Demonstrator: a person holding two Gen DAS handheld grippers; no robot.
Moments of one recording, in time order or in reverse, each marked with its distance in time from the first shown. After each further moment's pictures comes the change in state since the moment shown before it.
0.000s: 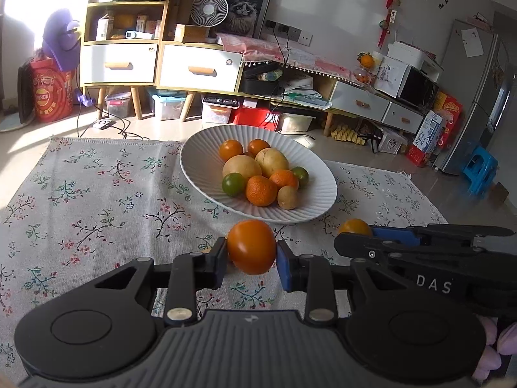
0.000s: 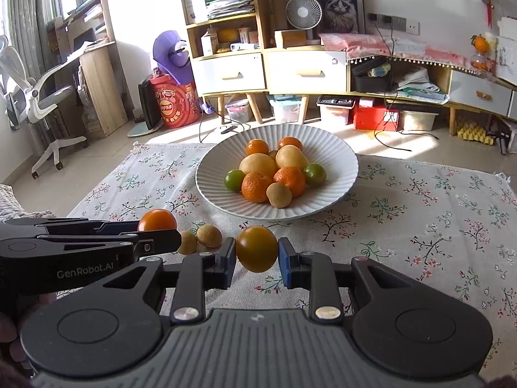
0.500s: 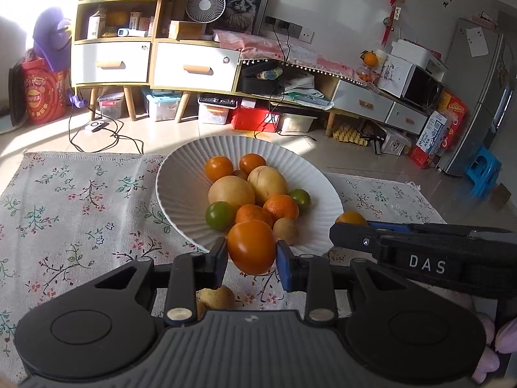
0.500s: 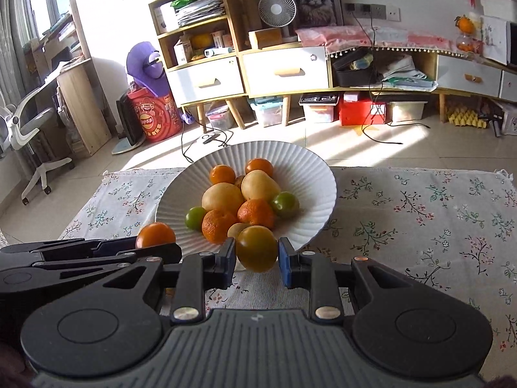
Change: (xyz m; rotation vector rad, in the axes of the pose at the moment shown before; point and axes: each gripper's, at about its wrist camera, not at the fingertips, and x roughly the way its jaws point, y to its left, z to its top) left arm 0.048 -0.004 0.023 -0.011 0.016 0.002; right arm 0.031 -0.032 0.027 0.094 0.001 -0.017
